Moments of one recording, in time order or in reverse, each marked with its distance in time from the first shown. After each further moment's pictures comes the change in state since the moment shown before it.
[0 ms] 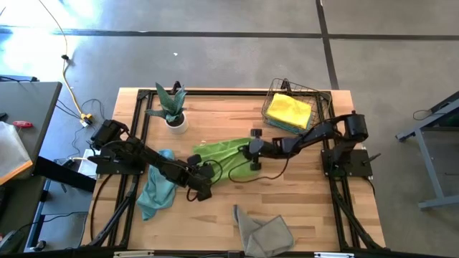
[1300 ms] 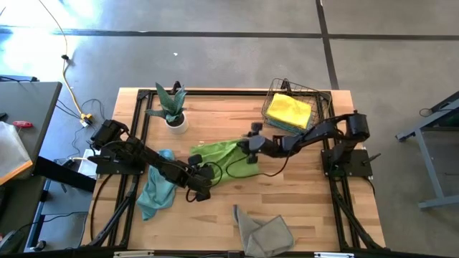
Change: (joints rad) left arm 0.000 0.001 -0.002 0.016 -0.025 0.072; right arm -0.006 -0.021 0.018 0.076 0.165 -0.067
